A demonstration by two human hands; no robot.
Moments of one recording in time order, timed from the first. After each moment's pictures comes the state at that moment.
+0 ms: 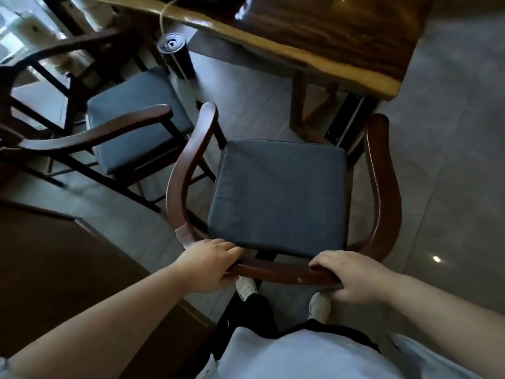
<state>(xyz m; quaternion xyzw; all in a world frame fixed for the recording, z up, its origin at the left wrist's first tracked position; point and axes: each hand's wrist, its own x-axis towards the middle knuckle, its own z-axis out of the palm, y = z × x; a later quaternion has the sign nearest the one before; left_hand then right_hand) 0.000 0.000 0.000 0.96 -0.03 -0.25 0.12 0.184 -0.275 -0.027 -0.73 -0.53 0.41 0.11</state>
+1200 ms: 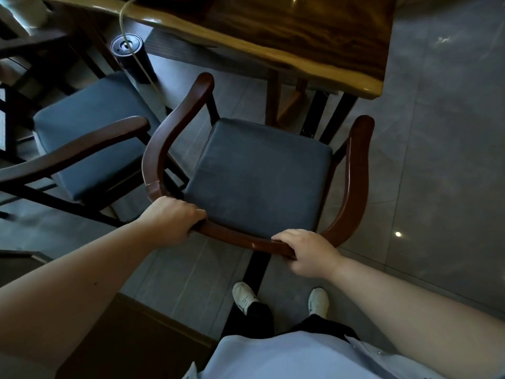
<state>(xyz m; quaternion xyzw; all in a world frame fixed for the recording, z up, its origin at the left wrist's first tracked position) 0.056 0.171 -0.008 0.97 -0.08 -0.22 -0.01 0.151 -0.142 -0.048 -0.82 -0.42 0.32 0.20</state>
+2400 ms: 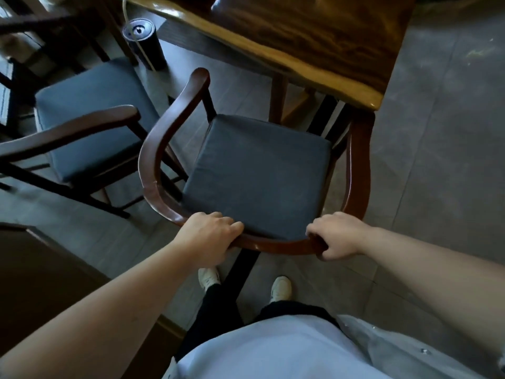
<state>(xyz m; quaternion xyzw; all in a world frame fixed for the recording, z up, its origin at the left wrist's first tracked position) 0.108 0.028 -0.011 0.98 -0.03 -0.20 0.03 0.299 -0.212 -0.047 -0.75 -0.55 0.36 -0.13</state>
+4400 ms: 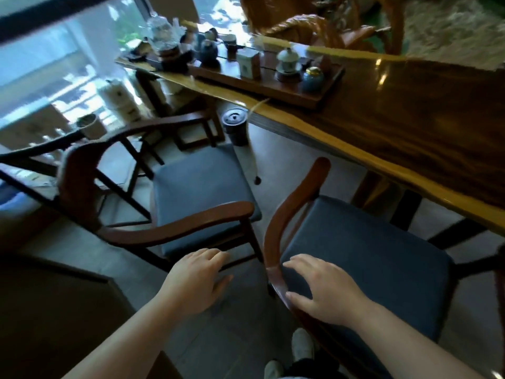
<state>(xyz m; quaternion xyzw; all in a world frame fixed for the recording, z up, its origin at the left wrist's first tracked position) 0.040 0.347 0.061 0.98 0.17 -0.04 0.08 0.232 0.139 0.020 -0.78 -0.56 0.23 0.18</state>
